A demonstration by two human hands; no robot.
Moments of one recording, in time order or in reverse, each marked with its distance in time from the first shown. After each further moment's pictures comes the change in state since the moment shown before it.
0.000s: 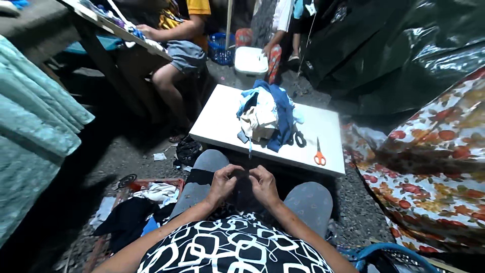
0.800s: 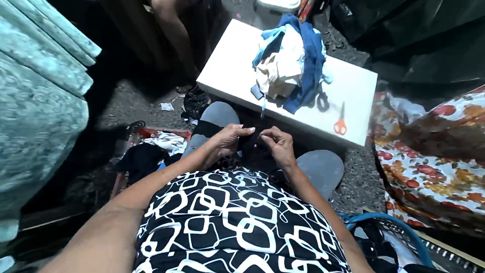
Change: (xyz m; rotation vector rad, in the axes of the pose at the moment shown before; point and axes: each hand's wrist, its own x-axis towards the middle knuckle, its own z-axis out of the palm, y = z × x) left_hand -0.005 0.026 -0.019 -0.758 -0.245 -0.768; right_hand -0.005 0.026 -0.008 0.446 -0.084 -0.056
